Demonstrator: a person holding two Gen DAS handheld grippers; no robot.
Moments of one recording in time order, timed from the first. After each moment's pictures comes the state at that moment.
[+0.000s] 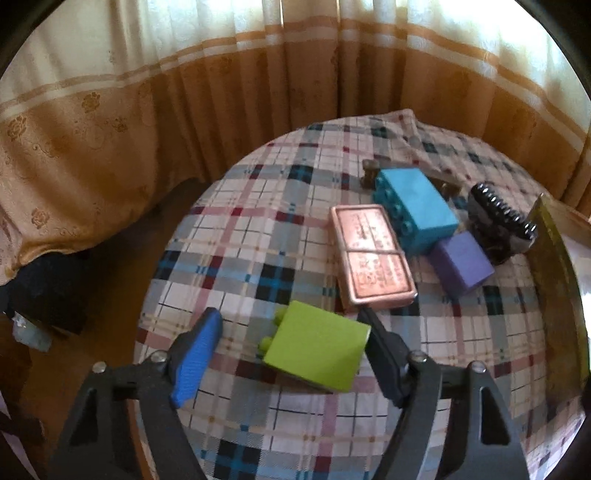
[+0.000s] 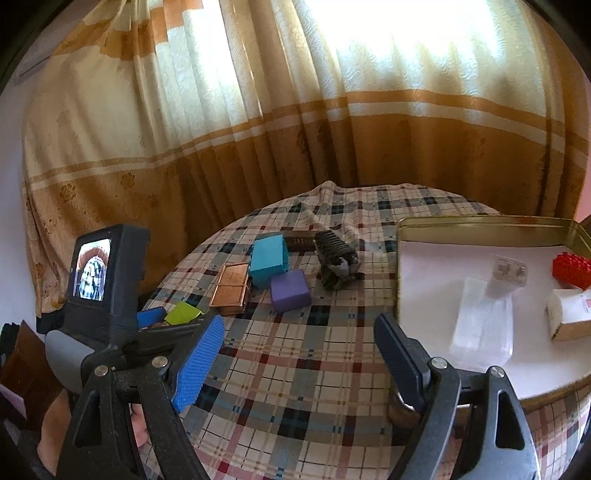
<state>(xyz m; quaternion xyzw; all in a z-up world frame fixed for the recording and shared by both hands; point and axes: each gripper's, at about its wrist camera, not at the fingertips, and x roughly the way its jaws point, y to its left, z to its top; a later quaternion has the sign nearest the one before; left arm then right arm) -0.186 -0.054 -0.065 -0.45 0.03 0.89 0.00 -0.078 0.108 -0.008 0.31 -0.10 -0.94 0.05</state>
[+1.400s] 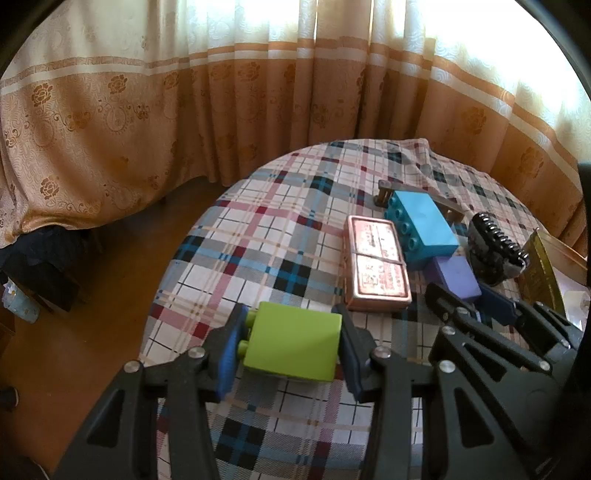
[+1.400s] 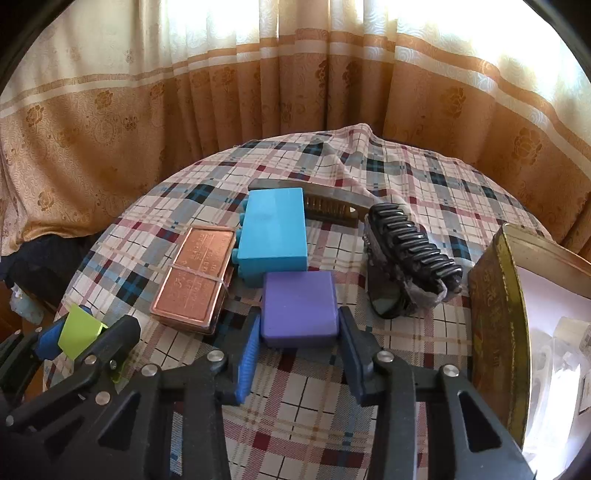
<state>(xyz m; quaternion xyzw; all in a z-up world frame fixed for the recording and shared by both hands) -0.168 -0.070 -0.062 -0.43 -0.03 0.90 -0.02 -0.191 0.060 -0.056 0.42 0.01 -0.91 0.03</state>
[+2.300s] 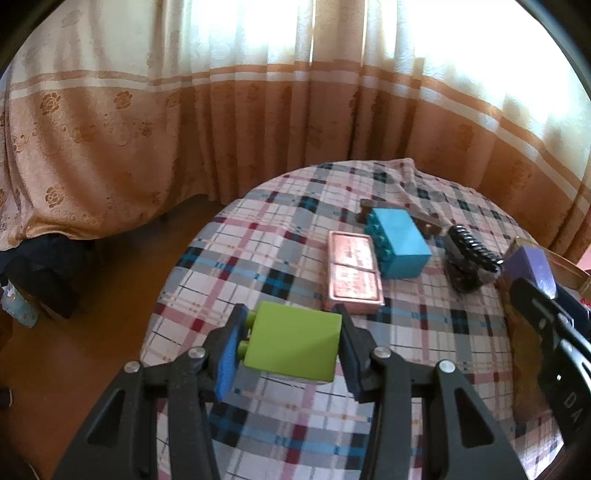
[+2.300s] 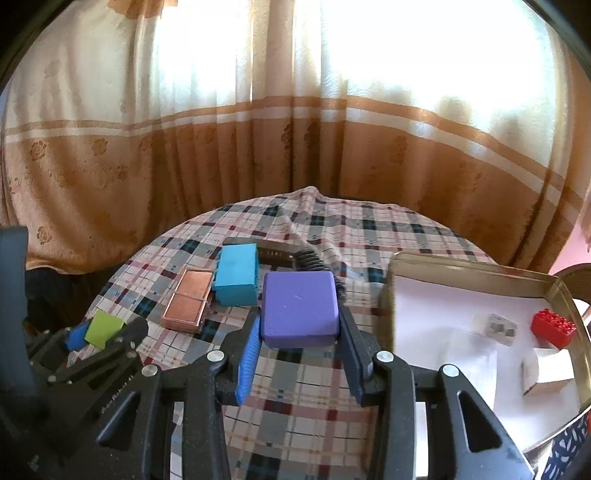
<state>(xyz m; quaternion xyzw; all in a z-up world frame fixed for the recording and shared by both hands) -0.147 -0.059 -0.046 -0.38 -0.03 0.92 -0.02 -0.120 0.092 -0.003 0.32 0.00 -0.95 -0.02</state>
